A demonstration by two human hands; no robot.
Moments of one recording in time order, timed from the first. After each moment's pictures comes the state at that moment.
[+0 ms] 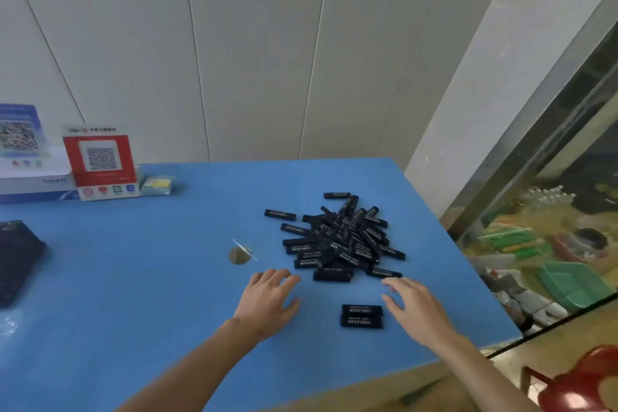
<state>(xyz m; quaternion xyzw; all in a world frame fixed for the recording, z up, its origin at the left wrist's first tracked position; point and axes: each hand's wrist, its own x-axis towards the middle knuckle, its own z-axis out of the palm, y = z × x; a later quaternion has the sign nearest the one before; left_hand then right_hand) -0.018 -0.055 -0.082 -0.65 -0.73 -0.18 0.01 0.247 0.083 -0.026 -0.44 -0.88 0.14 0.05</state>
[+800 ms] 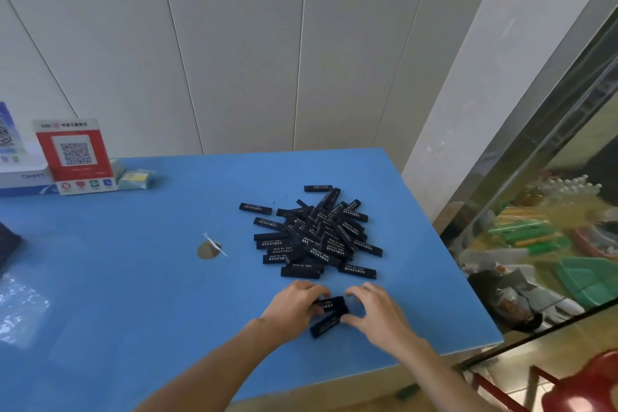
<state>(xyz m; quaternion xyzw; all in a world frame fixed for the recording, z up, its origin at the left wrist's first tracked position) 0.084 0.013 -0.081 -0.65 -0.71 -0.19 -0.21 0.260 0.105 -0.058 -0.38 -0.90 0.22 0.01</state>
